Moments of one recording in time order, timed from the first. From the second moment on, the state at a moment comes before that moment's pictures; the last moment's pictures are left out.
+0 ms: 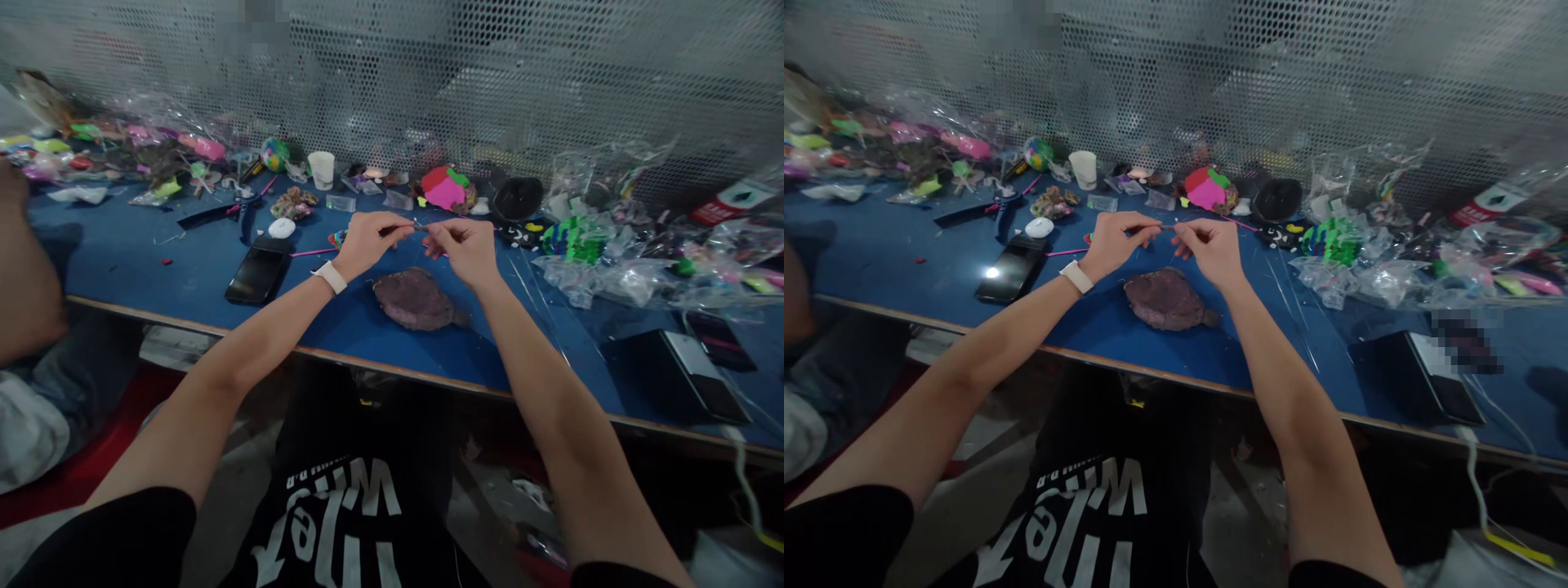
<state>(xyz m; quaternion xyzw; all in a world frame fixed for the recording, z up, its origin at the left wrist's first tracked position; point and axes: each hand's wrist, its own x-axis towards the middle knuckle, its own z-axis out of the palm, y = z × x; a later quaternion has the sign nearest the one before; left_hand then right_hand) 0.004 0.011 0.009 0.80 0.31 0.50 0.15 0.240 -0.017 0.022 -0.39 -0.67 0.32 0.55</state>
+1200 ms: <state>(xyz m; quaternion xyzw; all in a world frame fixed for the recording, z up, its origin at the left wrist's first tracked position) 0.006 0.014 0.005 0.74 0.30 0.52 0.29 0.239 -0.014 0.020 -0.39 -0.66 0.36 0.53</state>
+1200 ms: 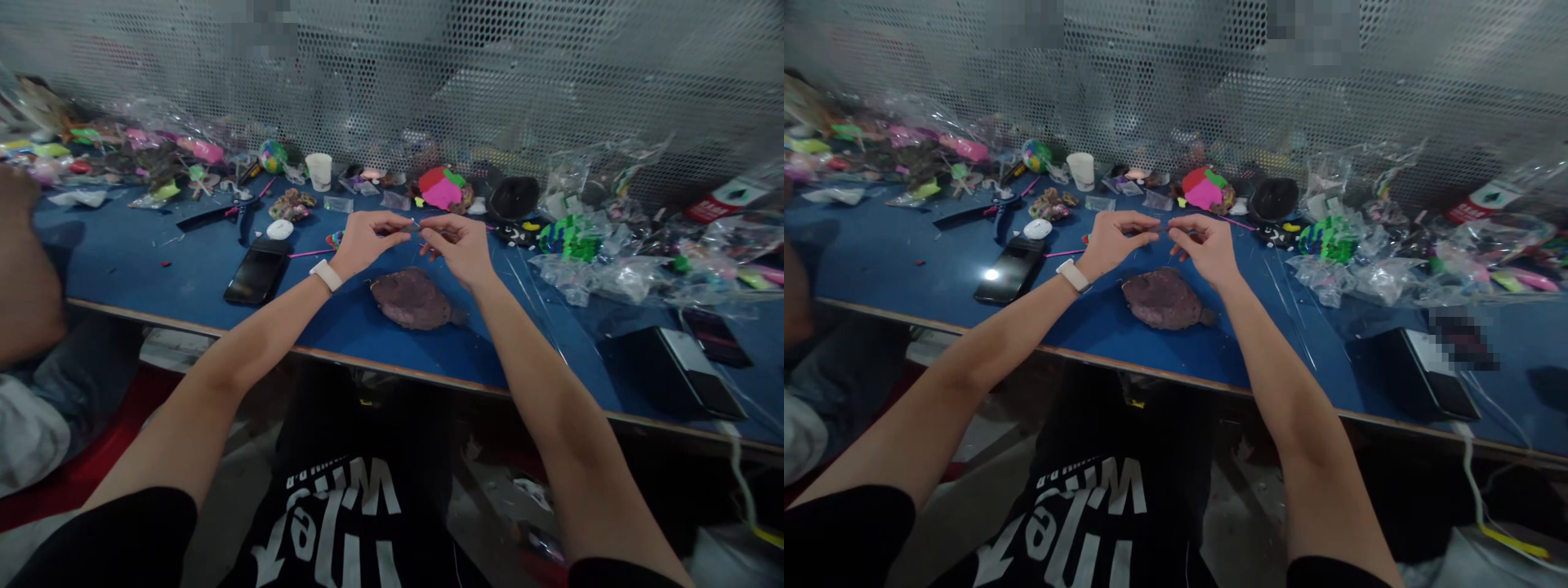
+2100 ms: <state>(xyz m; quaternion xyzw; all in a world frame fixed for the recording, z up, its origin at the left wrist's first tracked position) 0.004 0.015 0.004 0.73 0.29 0.52 0.33 0.243 -0.010 0.013 -0.38 -0.67 0.34 0.55</state>
